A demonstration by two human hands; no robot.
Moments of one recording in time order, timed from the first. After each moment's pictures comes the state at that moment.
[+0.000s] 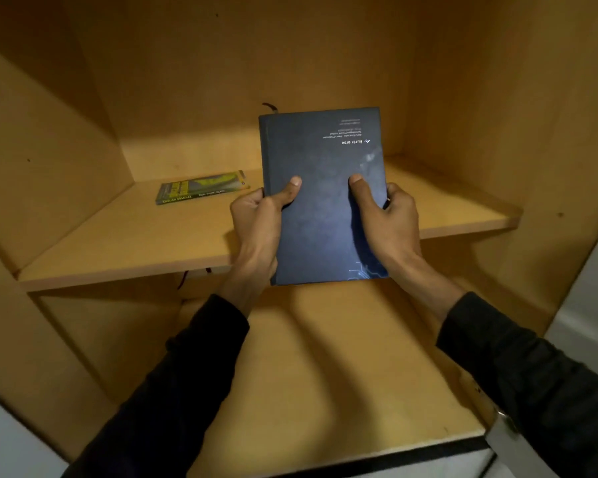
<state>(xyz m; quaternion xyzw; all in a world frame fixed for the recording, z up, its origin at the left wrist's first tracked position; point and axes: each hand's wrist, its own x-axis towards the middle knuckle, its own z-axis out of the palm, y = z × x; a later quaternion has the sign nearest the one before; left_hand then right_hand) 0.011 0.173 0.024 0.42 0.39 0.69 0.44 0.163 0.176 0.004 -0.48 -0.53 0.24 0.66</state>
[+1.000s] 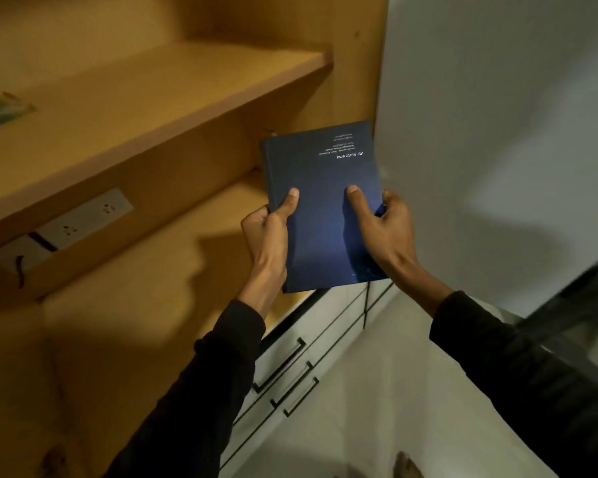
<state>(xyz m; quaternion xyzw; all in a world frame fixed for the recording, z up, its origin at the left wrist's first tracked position) 0.098 0.069 -0.145 0.49 0.43 0.44 0.61 0.219 -0.021 -0.164 -0.71 -0.30 0.15 0.62</state>
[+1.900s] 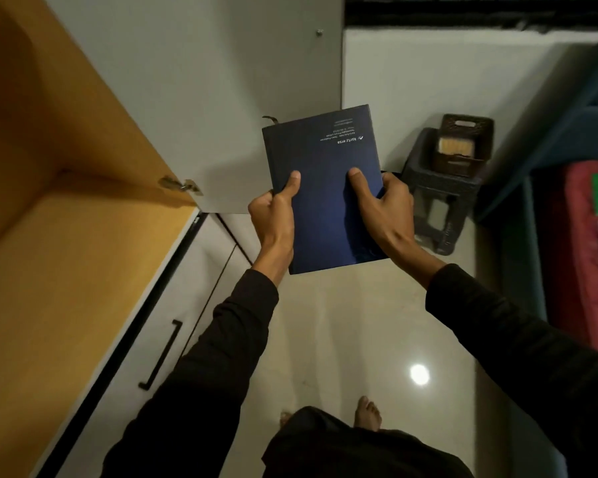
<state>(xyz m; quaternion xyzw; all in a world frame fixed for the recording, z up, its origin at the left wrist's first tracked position) 0.267 -0.190 -0.222 0.58 0.36 0.24 0.69 0.329 -0.327 -0.228 -0.81 -0.08 0.04 0.58</state>
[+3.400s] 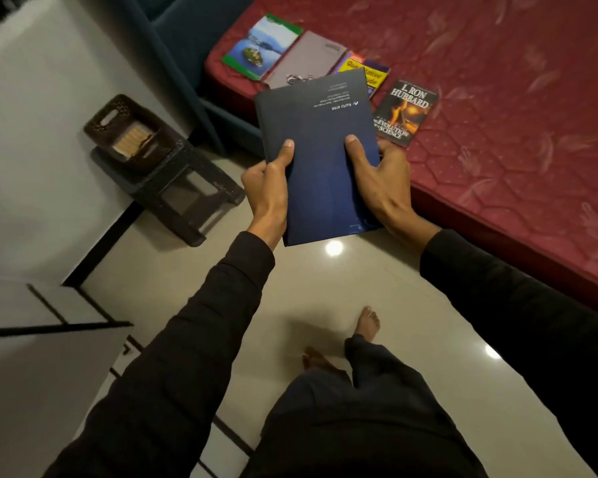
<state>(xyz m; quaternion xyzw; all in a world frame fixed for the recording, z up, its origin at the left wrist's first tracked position) 0.375 -0.500 -0.300 0.70 0.01 -0.27 0.67 0.268 -0.605 -0.316 -0.68 0.46 -0.26 0.51</state>
